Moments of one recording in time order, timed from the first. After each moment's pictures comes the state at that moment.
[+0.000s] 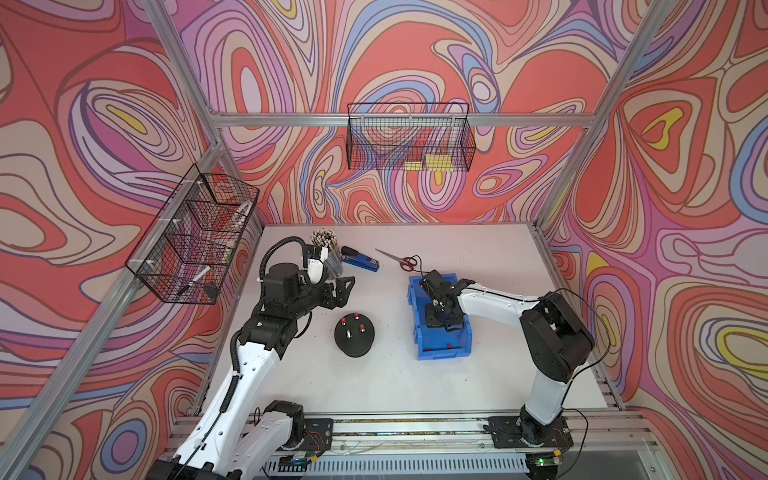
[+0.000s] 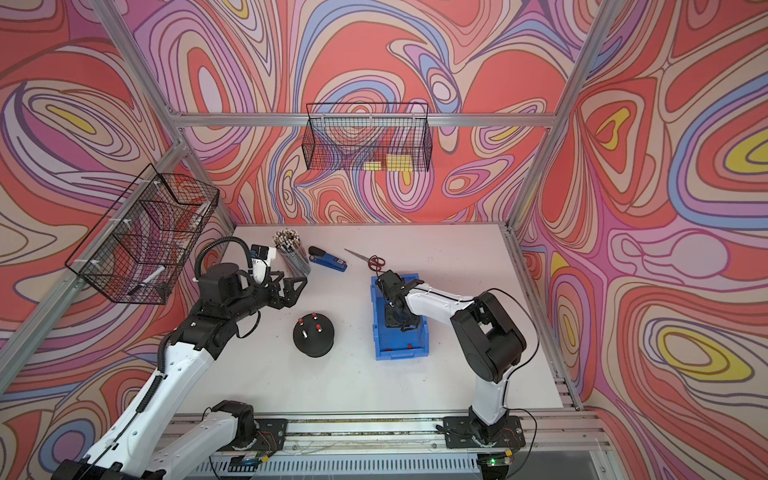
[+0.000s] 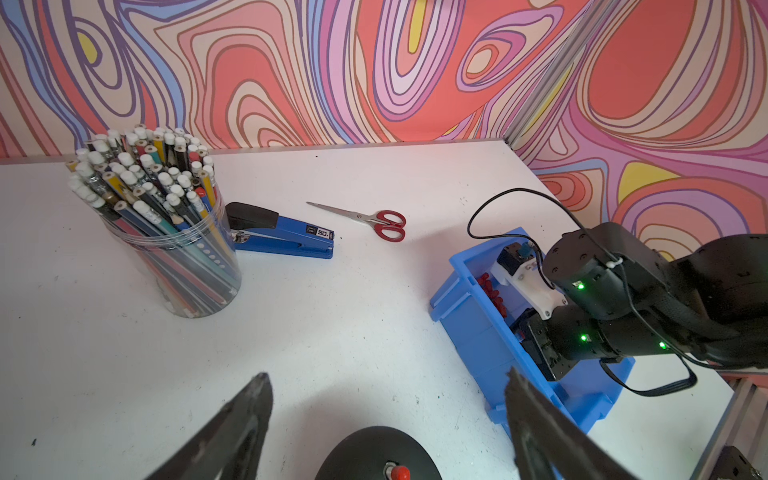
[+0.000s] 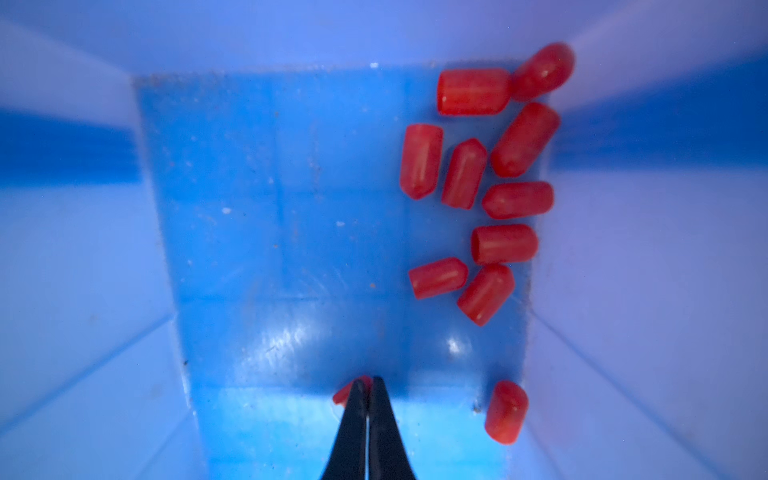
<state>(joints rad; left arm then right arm) -0.18 0.94 0.85 -0.33 0.37 -0.17 0.62 1.83 1.16 -0.67 0.10 0.55</state>
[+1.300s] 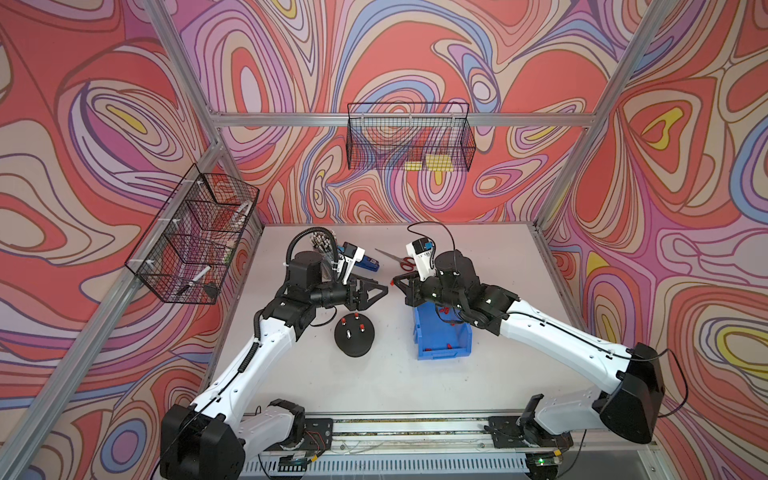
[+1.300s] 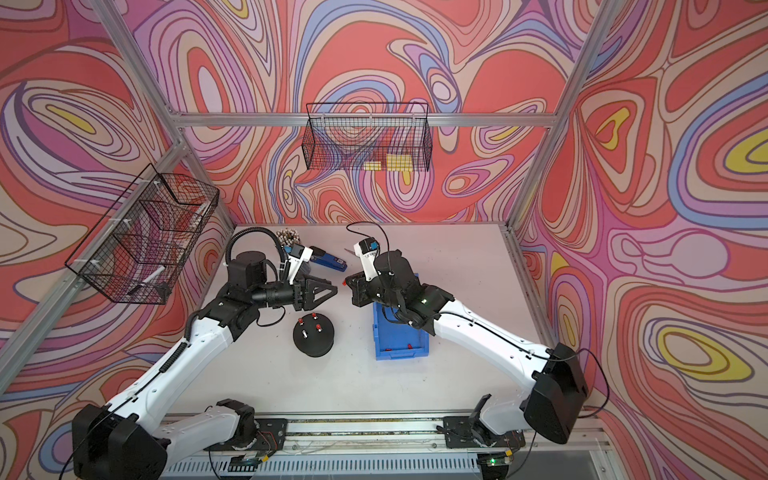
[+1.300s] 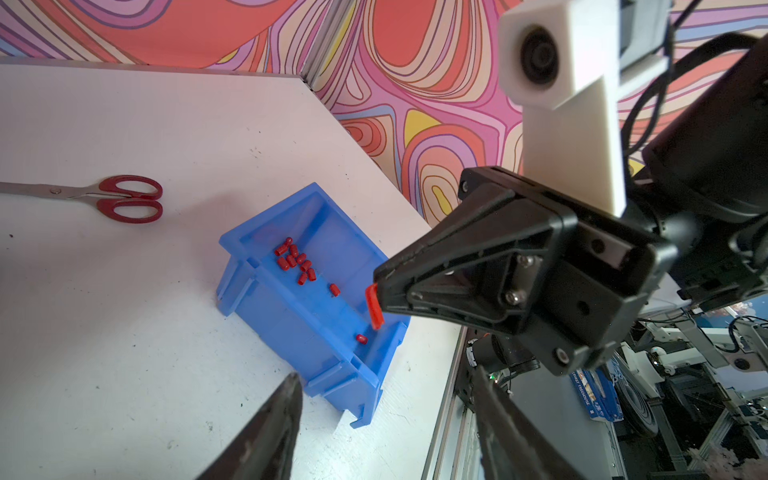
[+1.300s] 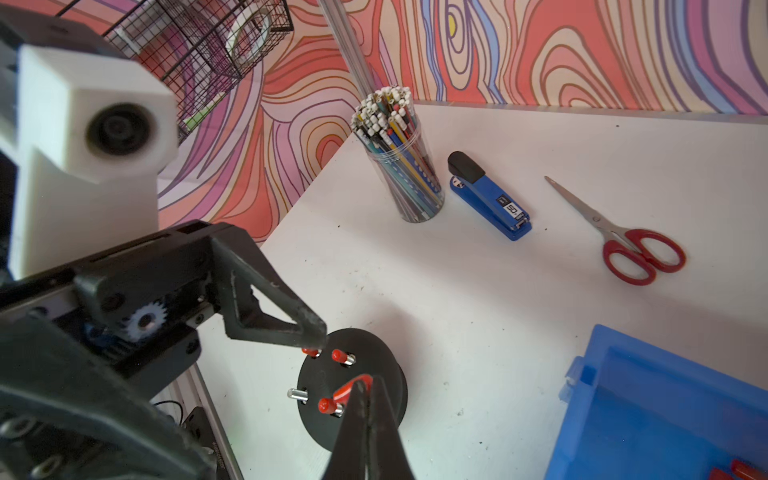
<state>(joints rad) -0.30 1.14 0.91 -0.21 0.90 -0.33 0.81 1.40 1.20 -0.21 -0.12 0.40</state>
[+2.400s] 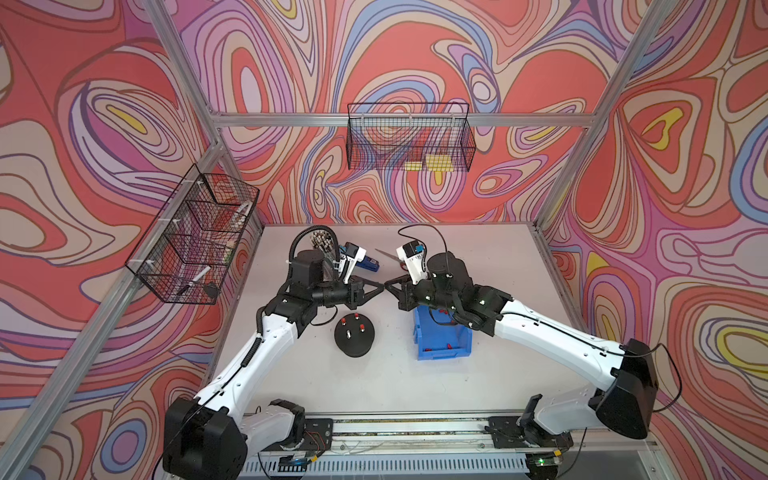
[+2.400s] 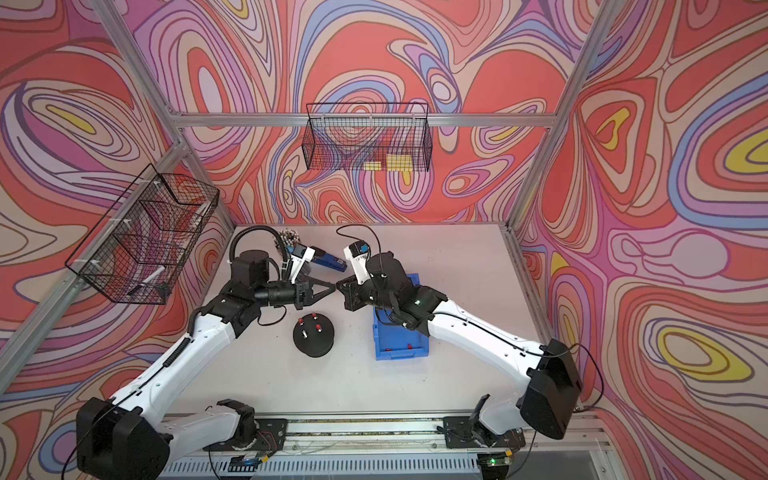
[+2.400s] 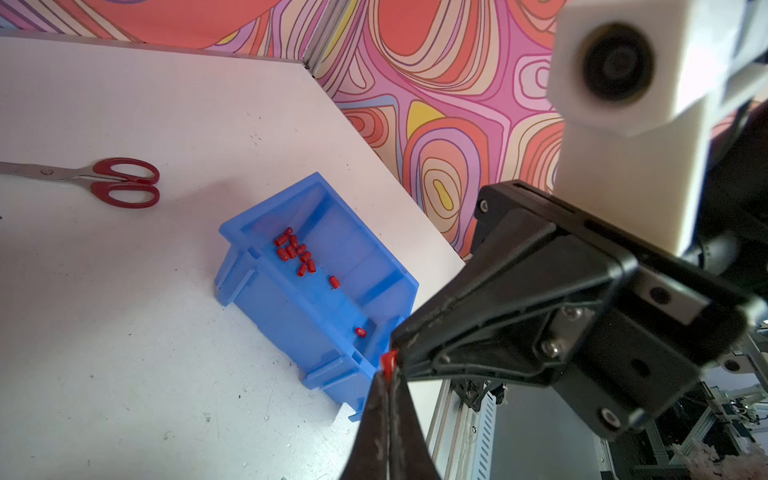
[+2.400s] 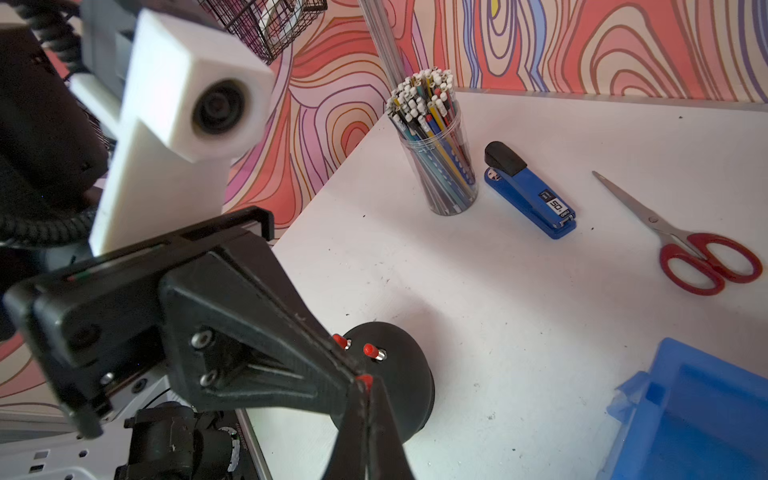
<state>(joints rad) -0.30 1.17 0.92 -0.23 0.90 -0.32 0.85 1.42 1.22 -0.21 -0.15 0.41</state>
